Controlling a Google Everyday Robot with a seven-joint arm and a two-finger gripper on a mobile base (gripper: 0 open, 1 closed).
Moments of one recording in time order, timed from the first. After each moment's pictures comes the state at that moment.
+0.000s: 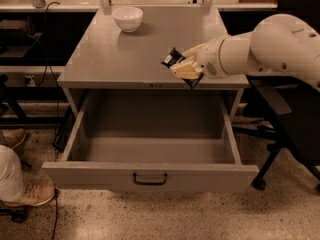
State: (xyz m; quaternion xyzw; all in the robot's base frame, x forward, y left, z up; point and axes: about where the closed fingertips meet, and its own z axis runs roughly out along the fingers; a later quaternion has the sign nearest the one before) arm 0.632 -0.072 0.906 -0.42 0.75 0.12 0.49
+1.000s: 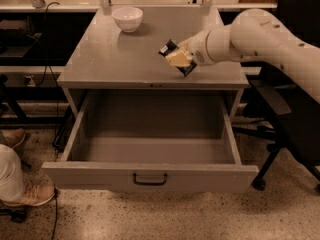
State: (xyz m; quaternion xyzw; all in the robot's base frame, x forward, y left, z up) arm 0.705 -0.065 0.892 -0.41 0.76 0.11 0.49
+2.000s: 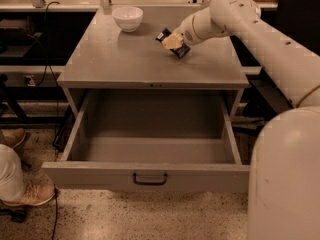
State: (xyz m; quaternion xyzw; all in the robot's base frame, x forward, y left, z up) arm 0.827 -0.060 0.878 -0.41 0.78 0.10 0.46
